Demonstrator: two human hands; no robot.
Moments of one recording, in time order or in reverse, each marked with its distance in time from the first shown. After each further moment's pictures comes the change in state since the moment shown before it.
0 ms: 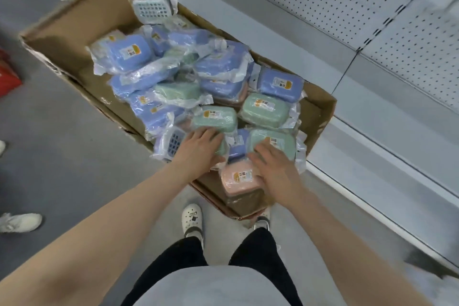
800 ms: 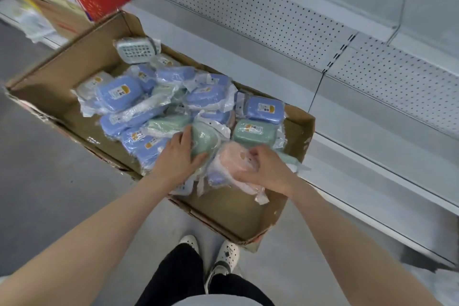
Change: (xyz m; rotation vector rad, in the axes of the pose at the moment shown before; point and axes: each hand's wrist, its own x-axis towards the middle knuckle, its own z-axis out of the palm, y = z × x) left_hand 0.011 -0.047 -0.048 -0.375 0.128 -0.200; right_hand 0.050 -0.009 -0.073 0.653 -0.177 0.500
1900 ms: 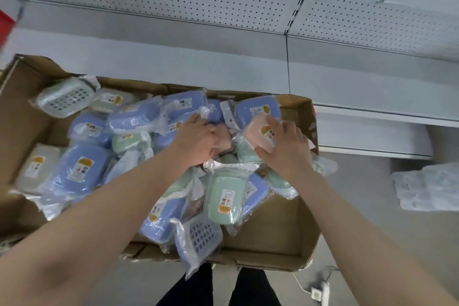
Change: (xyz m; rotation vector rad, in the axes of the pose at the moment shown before) left_hand 0.209 0.011 -0.014 0.777 -0.262 0.967; right_hand 0.089 0.001 0.003 -0.355 0.650 0.352
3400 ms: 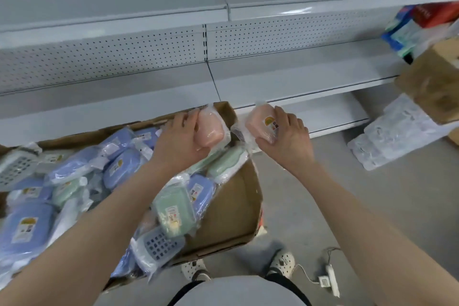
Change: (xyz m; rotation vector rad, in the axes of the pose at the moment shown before) left_hand 0.013 0.120 -0.110 -0.448 0.418 -0.134; right_hand -0.113 0.122 -0.100 0.126 0.272 0.346
